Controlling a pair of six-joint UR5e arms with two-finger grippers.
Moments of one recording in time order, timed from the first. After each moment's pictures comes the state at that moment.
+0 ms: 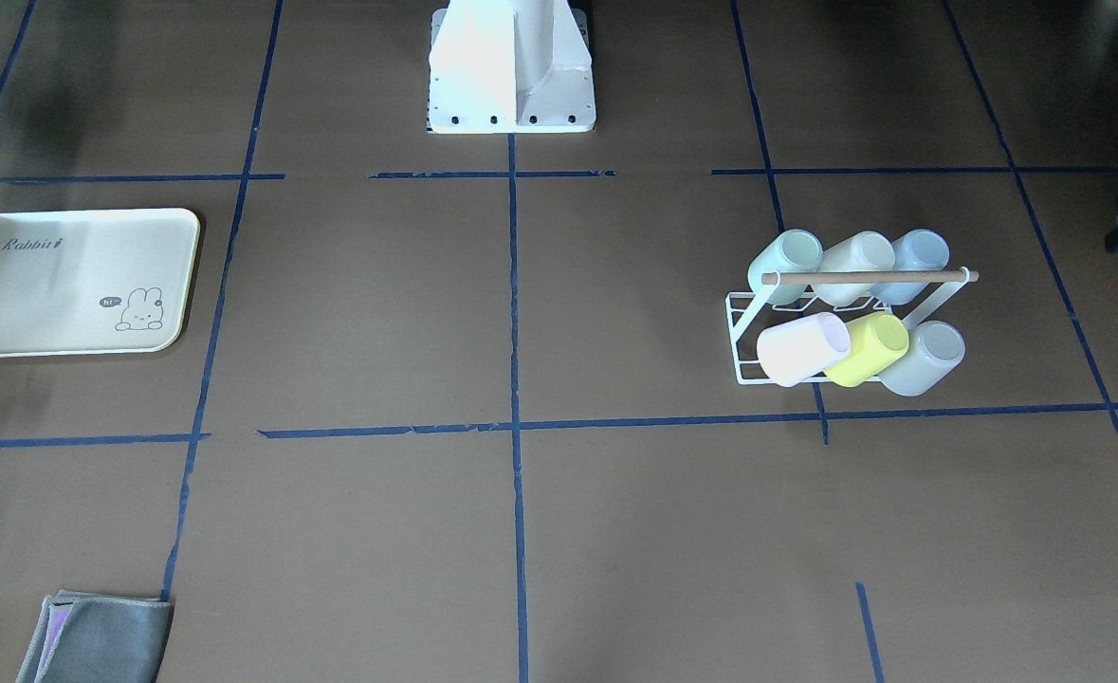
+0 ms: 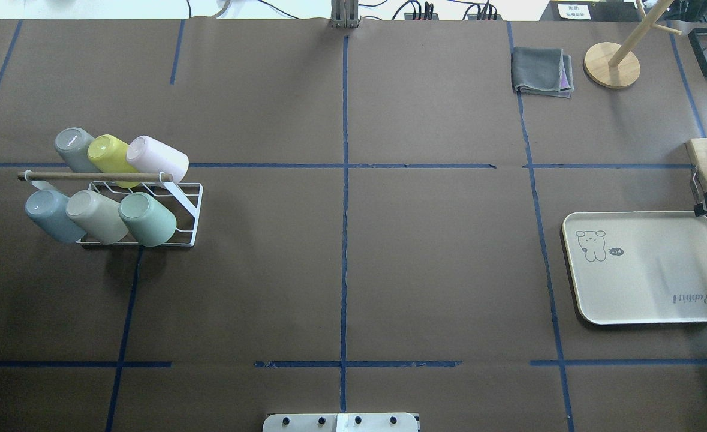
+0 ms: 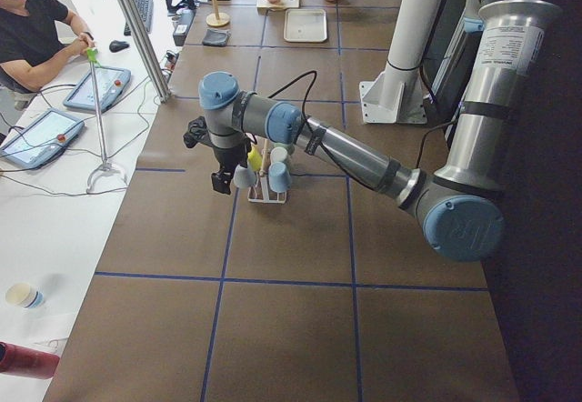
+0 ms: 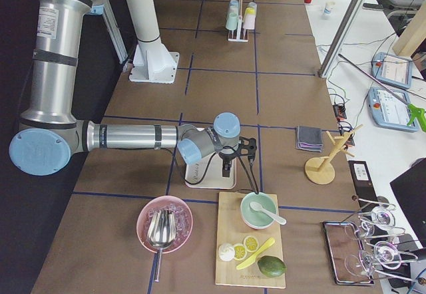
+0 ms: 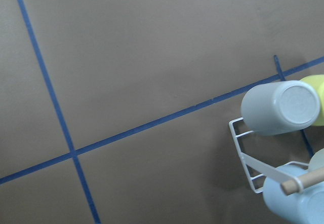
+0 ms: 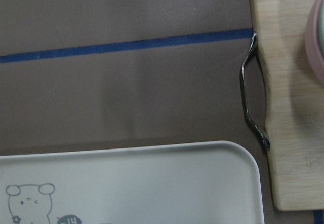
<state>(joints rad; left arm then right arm) -1.40 -1.75 -1.87 -1.37 -2.37 0.05 1.20 -1.75 1.70 -1.04 2.33 0.67</state>
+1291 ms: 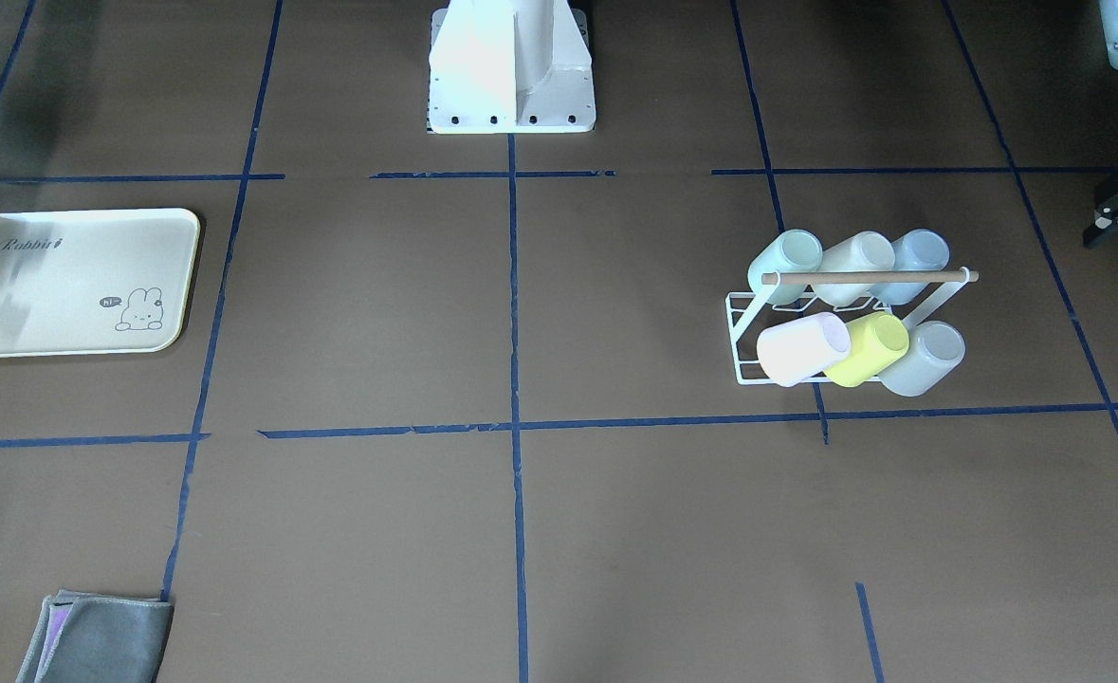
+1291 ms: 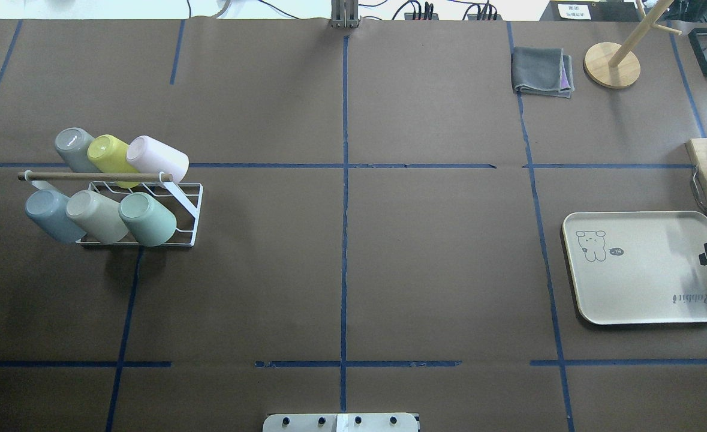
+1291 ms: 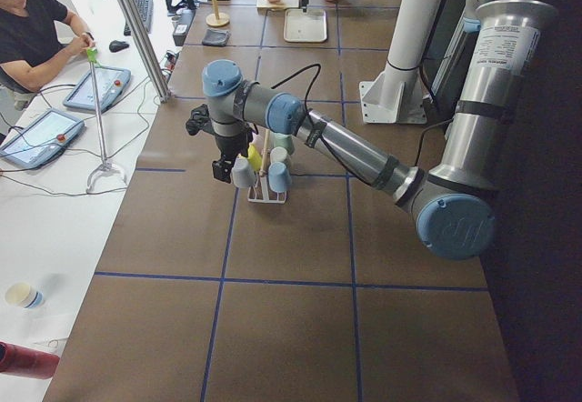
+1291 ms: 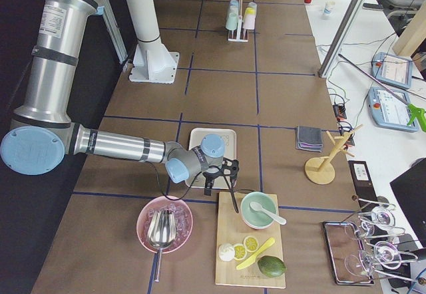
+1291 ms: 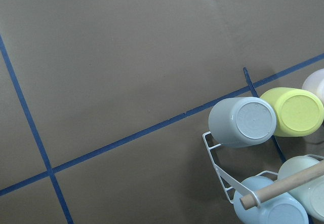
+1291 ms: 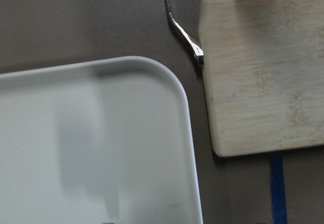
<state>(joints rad) -1.38 -1.76 -1.89 -1.37 -2.37 0.04 1.10 -1.82 1.56 -0.93 2.27 0.73</state>
